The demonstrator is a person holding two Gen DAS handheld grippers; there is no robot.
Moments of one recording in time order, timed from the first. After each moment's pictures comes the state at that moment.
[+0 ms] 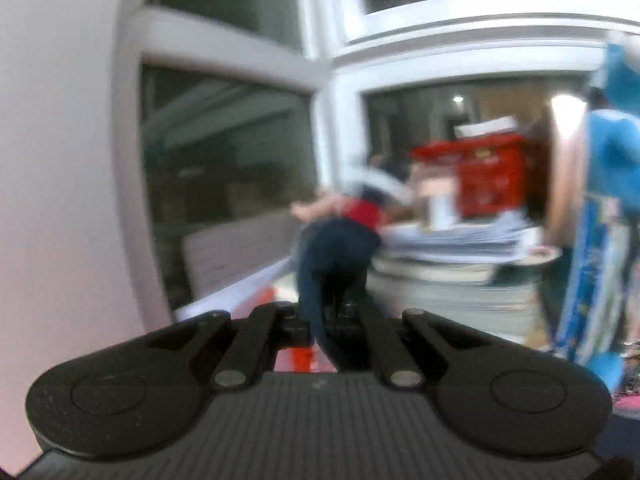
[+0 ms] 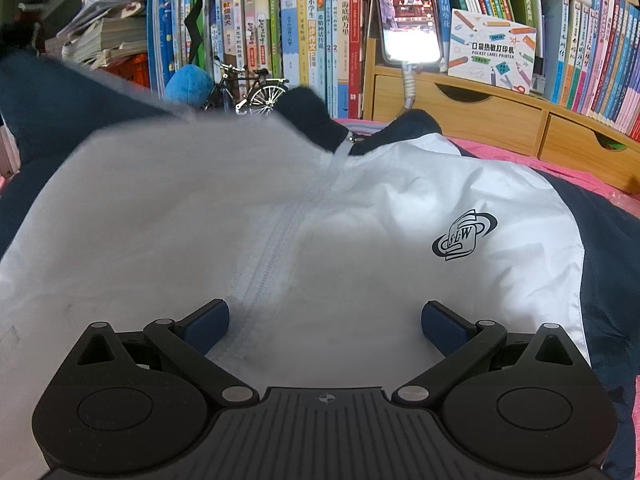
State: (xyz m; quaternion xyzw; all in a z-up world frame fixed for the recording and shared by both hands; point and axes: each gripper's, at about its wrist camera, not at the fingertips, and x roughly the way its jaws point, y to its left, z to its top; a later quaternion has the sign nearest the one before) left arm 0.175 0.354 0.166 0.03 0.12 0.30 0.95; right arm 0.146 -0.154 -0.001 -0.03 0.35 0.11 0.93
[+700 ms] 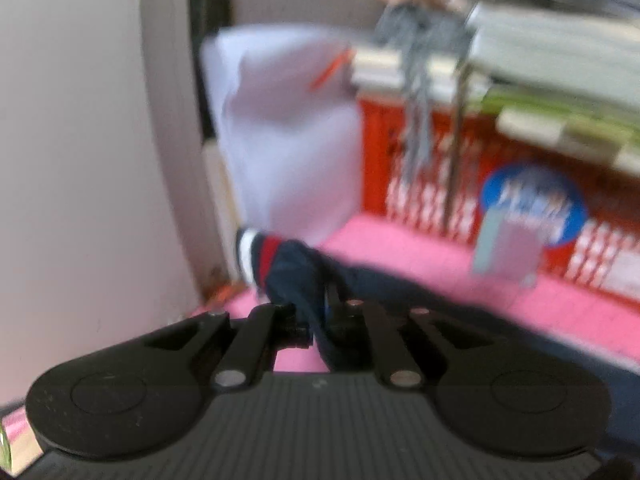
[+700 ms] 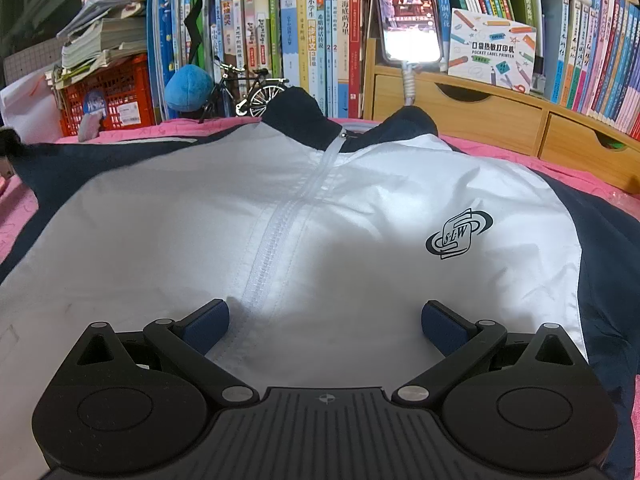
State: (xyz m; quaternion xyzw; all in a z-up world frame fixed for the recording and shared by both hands) left arm 0.219 0.422 0.006 -0.08 0.28 0.39 0.87; right arm 0.147 -0.155 0.001 -0.03 0.35 0.11 0.93
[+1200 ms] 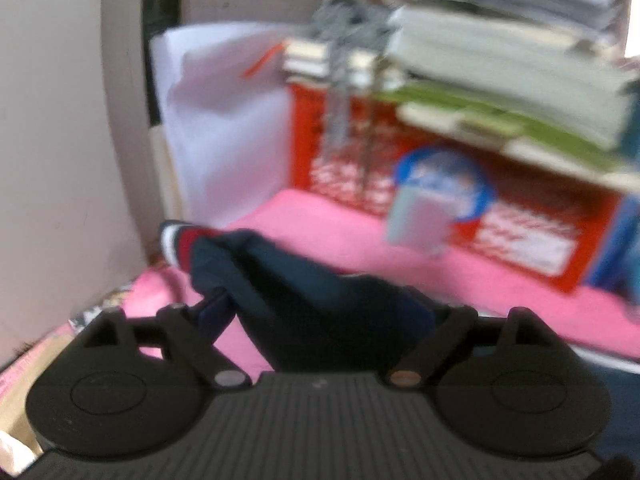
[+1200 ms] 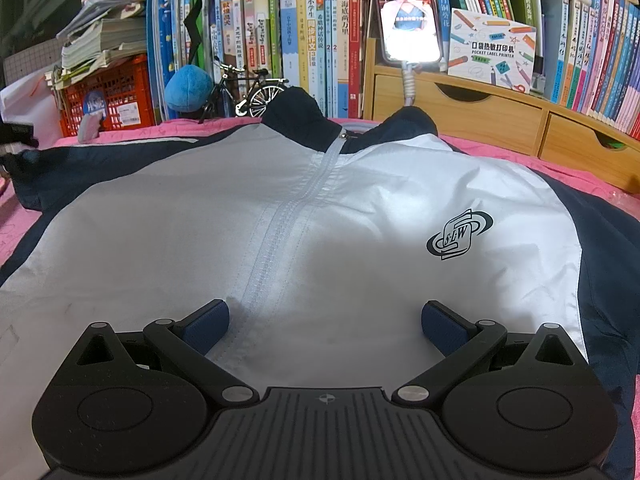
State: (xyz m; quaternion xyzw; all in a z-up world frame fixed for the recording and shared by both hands) left arm 0.200 0.368 0.038 -0.11 0.27 0.28 0.91; right arm 0.149 -0.157 0.001 -0.03 0.35 0.12 0.93
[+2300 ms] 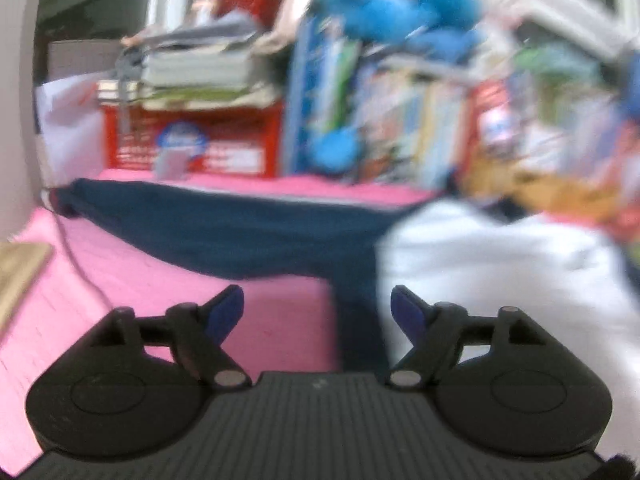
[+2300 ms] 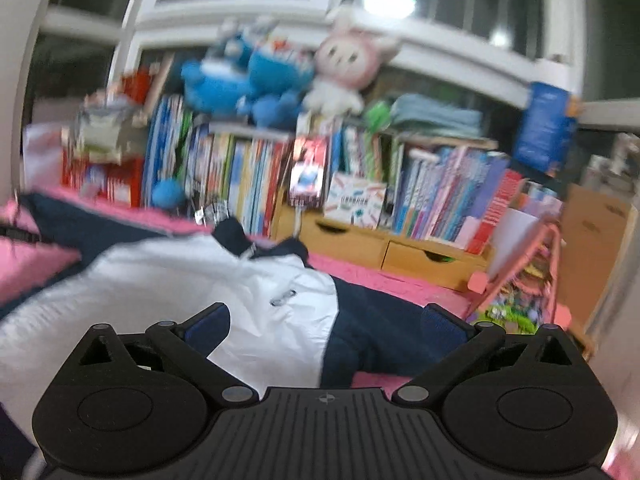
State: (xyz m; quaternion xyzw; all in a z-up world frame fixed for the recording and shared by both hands) left arm 0.001 0.141 0.036 -0.07 0.23 -0.01 0.97; right arm -0.090 -0.255 0.128 -0.08 0.16 0.04 0.98
